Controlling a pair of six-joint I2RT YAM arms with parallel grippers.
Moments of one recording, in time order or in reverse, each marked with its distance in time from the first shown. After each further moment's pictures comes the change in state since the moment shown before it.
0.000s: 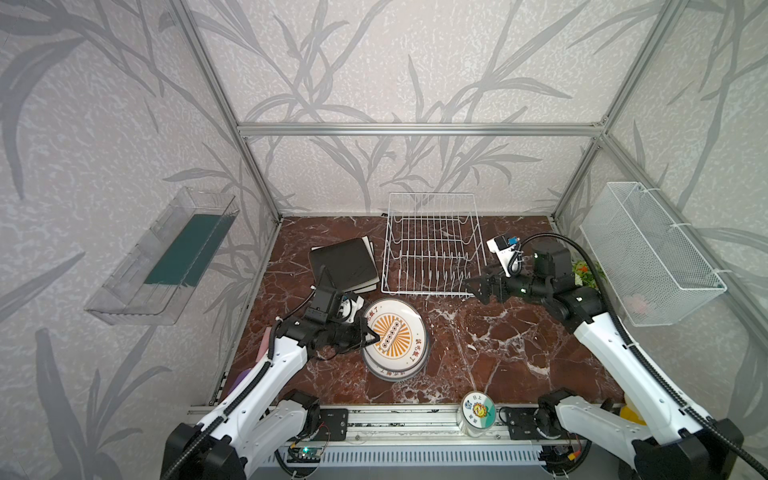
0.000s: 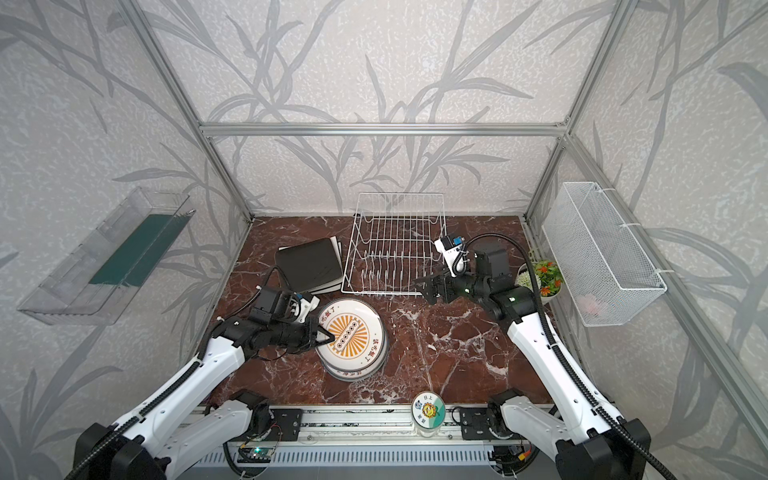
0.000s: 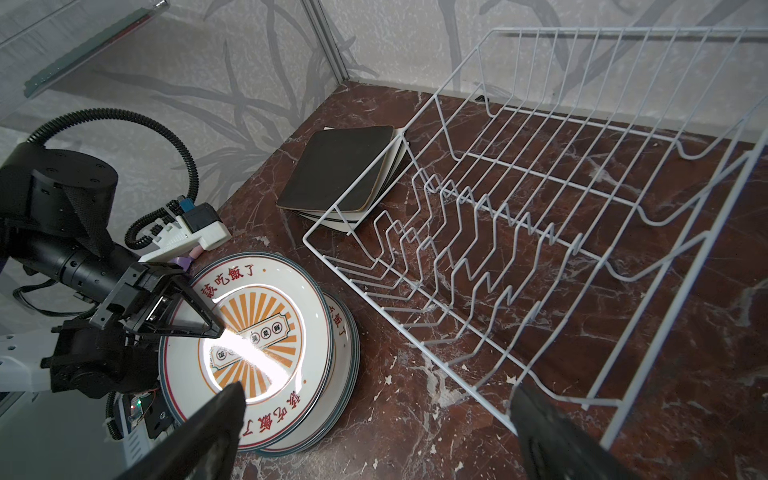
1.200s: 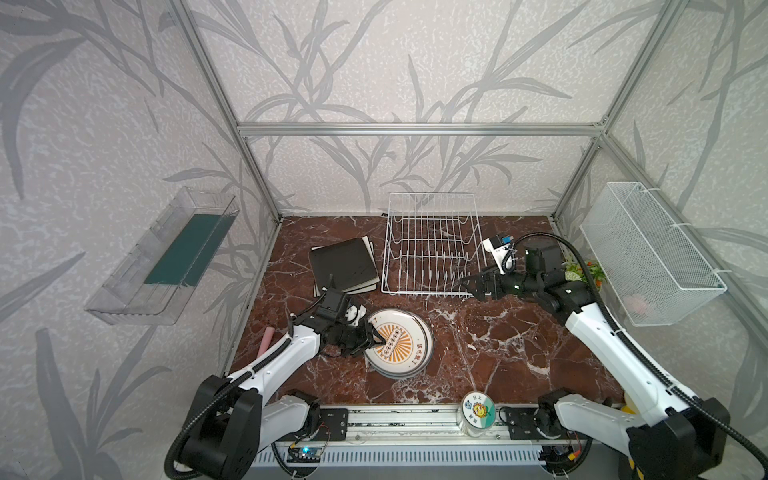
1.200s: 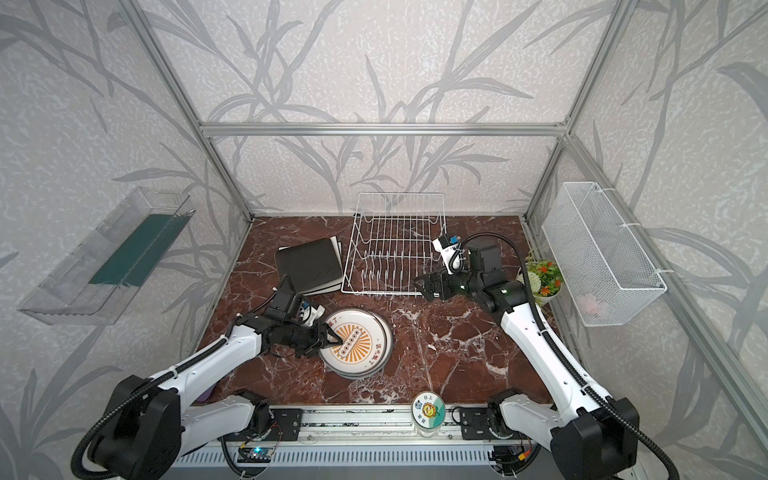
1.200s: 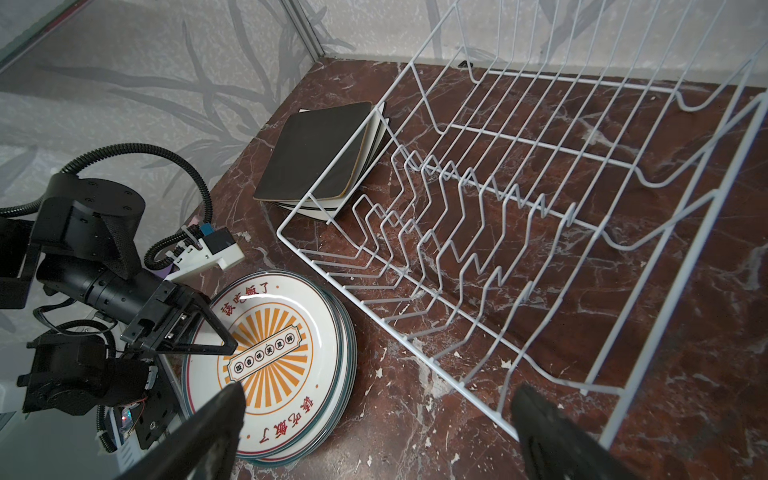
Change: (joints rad) left arm 0.000 0.188 -0.077 0.124 0.027 -0.089; right arm 0.000 0.084 0.000 0.008 0.022 0.031
